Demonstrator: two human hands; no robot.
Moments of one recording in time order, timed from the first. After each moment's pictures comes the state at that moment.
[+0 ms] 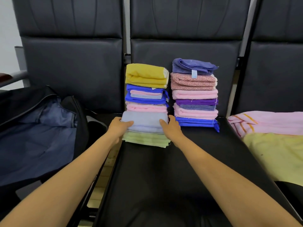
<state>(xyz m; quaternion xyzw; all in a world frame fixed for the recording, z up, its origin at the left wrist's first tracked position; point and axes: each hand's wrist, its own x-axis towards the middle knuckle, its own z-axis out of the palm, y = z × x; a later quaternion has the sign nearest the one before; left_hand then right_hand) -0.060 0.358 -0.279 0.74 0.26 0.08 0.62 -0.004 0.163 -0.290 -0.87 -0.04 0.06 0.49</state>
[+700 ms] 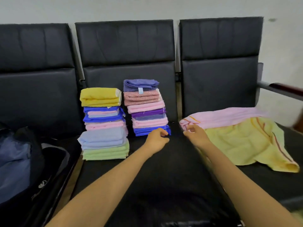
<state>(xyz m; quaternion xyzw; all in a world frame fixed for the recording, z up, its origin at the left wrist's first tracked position) -0.077 0.092 -0.229 0.89 -0.03 -0.02 0.46 -0.054 -0.082 -0.243 -0.87 0.07 -0.09 0.48</state>
